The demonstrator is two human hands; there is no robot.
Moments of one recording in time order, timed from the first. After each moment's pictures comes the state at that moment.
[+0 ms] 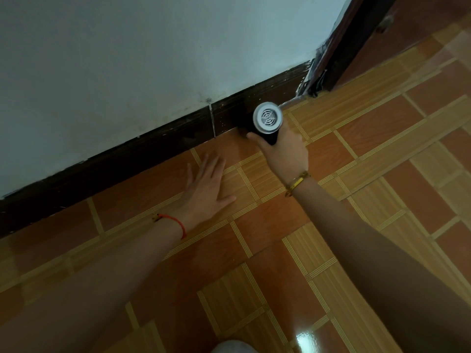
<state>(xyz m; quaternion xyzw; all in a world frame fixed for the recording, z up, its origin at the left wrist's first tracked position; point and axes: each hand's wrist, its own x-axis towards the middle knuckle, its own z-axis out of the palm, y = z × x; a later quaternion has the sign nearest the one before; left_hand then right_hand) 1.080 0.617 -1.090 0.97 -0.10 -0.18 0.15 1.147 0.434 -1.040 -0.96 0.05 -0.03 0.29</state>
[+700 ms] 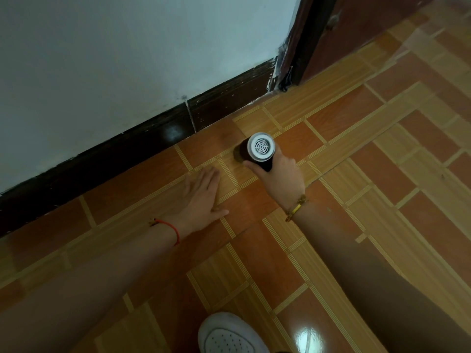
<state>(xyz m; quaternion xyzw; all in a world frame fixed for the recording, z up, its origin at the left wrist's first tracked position) 1.031 0.590 -1.076 0.96 -0.15 -0.22 0.12 1.062 0.388 -1.035 -0.96 0.05 0.02 0.26</state>
